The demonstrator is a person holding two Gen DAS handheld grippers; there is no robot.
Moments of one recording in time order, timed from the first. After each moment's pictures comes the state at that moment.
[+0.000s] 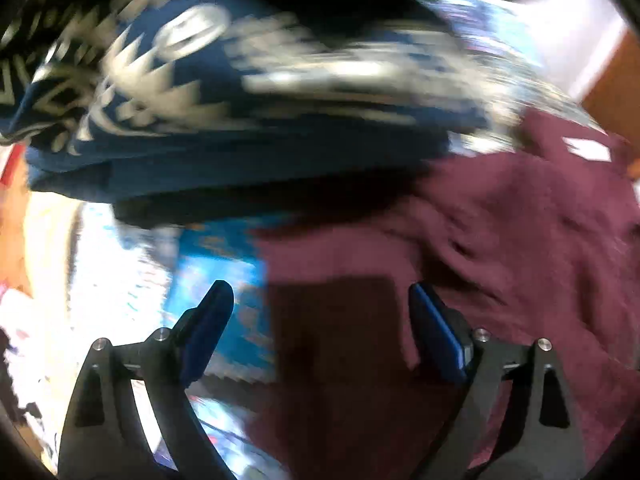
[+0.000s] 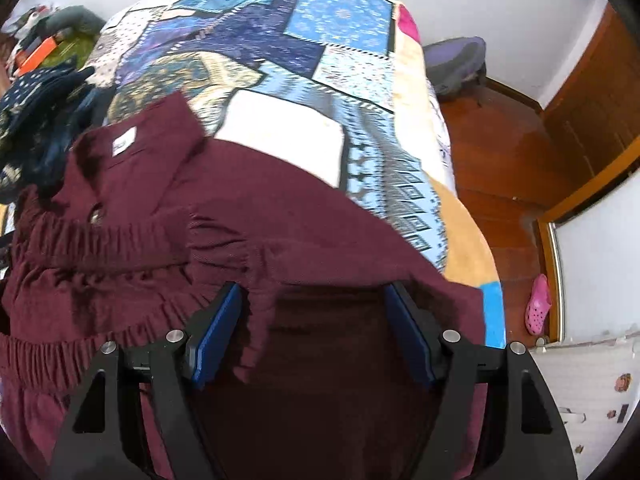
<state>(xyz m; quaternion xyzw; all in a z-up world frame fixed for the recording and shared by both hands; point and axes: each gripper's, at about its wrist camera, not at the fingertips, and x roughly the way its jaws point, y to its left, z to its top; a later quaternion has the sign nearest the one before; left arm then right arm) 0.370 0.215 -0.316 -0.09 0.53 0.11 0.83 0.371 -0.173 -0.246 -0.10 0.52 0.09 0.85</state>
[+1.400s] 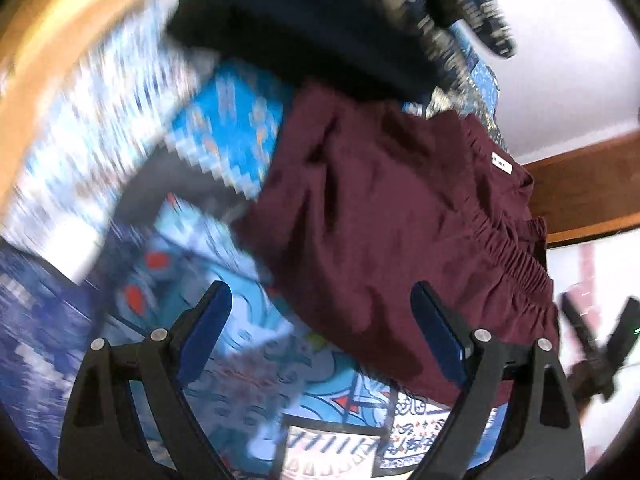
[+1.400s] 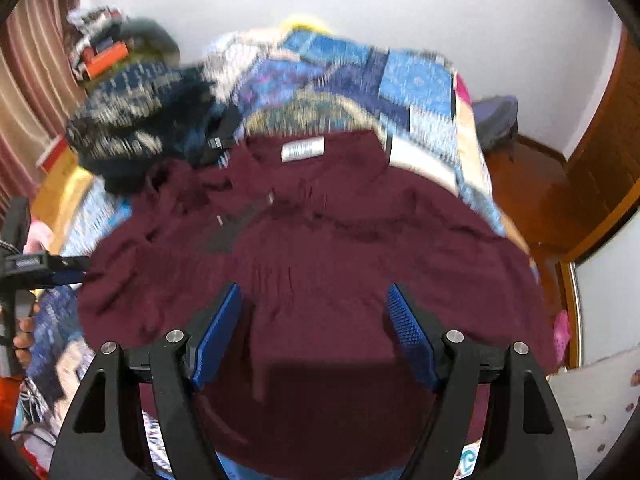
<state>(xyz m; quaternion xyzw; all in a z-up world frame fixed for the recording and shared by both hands) 0.242 0.246 -0.323 -0.38 0.53 -0.02 0.76 0.257 -0.085 -0.215 -0.10 0.44 0.18 0.87</state>
